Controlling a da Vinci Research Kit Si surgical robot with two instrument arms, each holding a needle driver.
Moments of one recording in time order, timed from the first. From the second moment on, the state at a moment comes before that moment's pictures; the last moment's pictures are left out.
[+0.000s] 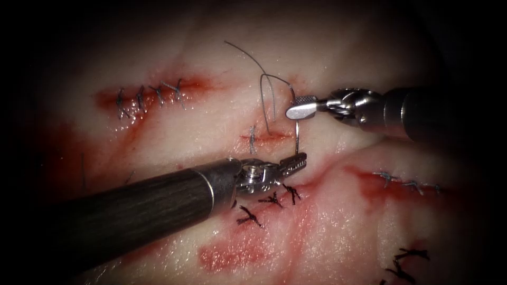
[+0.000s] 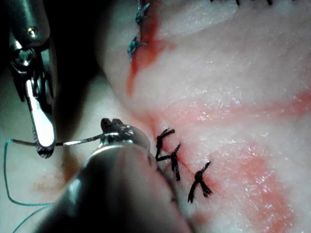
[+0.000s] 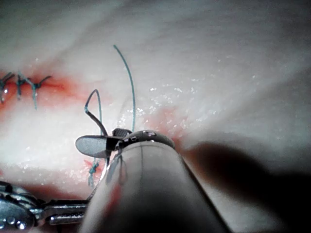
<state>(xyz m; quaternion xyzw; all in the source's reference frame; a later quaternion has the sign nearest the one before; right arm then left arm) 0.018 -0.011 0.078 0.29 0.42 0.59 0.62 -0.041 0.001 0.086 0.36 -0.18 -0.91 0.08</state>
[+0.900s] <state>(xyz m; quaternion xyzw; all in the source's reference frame) 0.014 -0.010 0.080 0.14 0.51 0.45 0.72 -0.037 0.002 0.083 0.47 0.01 -0.88 -0.05</state>
